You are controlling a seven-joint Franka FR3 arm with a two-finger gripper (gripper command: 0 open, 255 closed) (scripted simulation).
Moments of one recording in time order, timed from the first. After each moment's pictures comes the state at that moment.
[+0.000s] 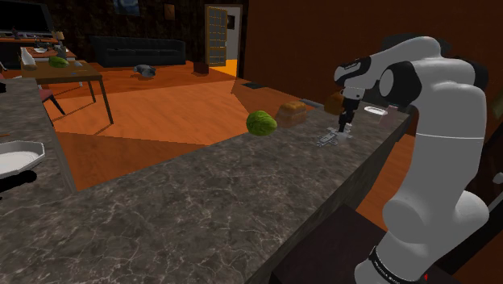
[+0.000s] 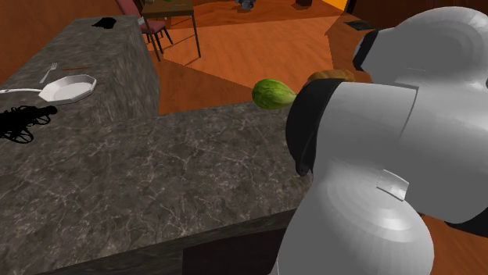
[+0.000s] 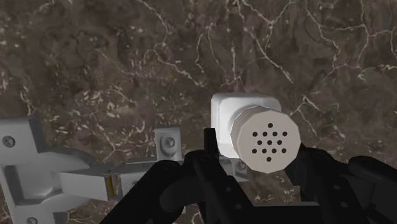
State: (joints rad) arm -0.43 0.36 -0.41 -1.60 0.14 1.79 -0.94
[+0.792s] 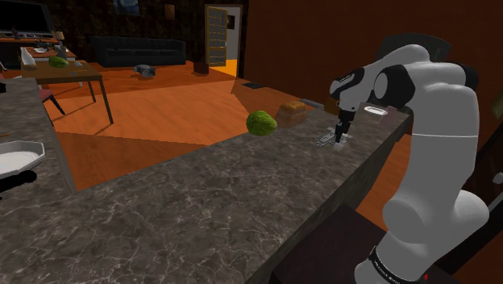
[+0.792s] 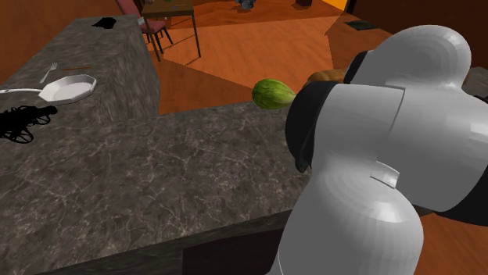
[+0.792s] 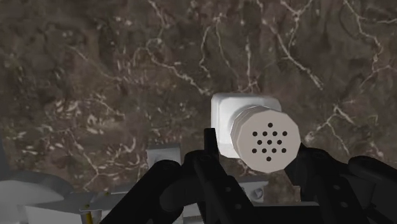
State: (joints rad) arm -0.43 0.41 -0.40 -1.69 0.17 1.93 -0.96
